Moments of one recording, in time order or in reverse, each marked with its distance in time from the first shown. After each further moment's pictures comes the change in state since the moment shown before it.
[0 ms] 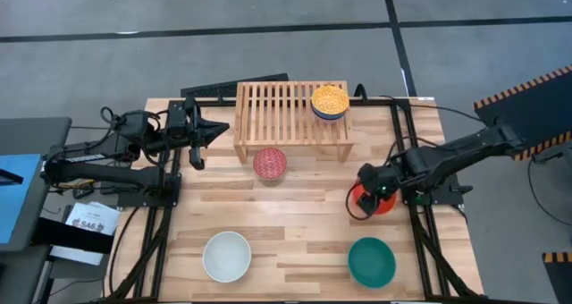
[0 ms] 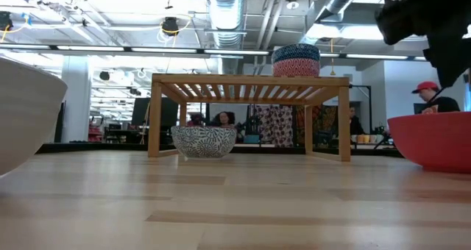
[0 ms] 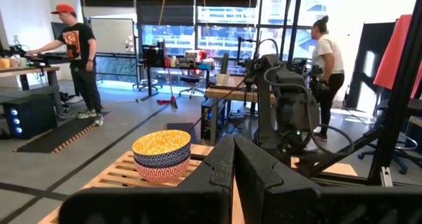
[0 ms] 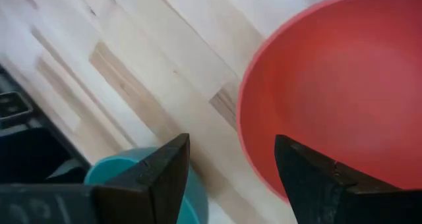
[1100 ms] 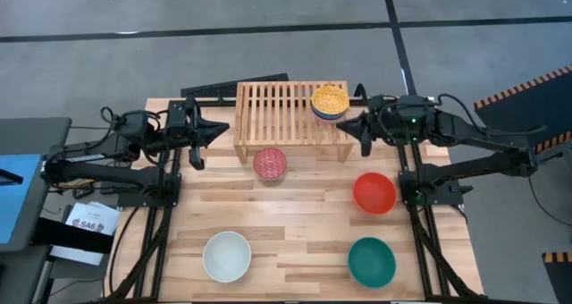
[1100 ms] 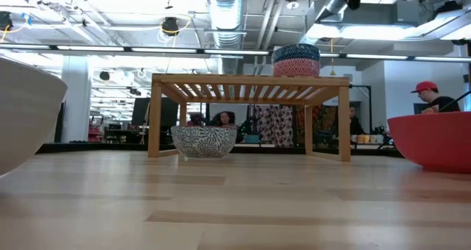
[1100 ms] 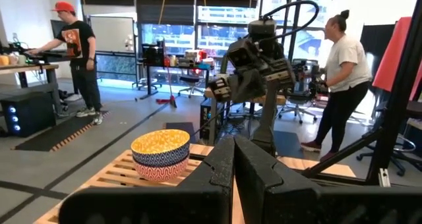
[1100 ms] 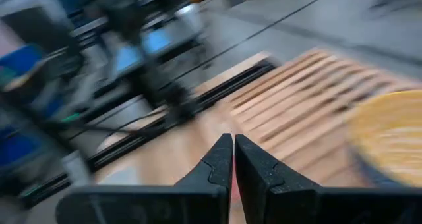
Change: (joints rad) left arm 0.000 0.000 0.000 0.000 0.000 -0.013; right arm -0.443 -0.161 0.219 0.577 0.136 -0.692
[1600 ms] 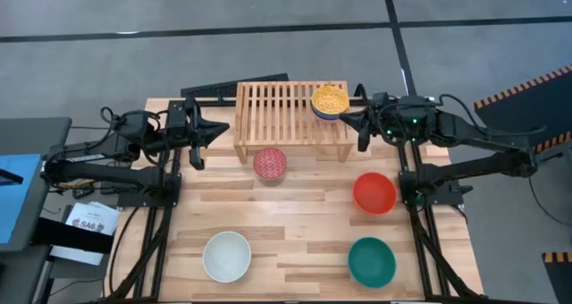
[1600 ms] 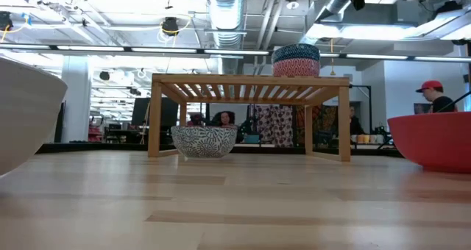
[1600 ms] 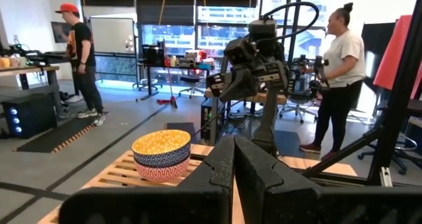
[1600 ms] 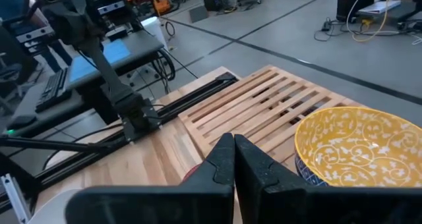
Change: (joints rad) left arm 0.000 0.000 0.000 0.000 0.000 0.010; right arm 0.001 -0.008 0.000 -0.012 0.196 -0.060
